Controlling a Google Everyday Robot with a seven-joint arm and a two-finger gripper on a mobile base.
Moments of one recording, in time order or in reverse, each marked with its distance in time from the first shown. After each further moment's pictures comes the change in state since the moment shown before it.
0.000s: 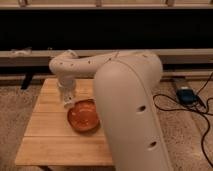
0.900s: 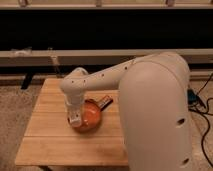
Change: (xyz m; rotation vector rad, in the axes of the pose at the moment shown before) arm 0.092 -0.012 0.022 -0.012 0.052 0.050
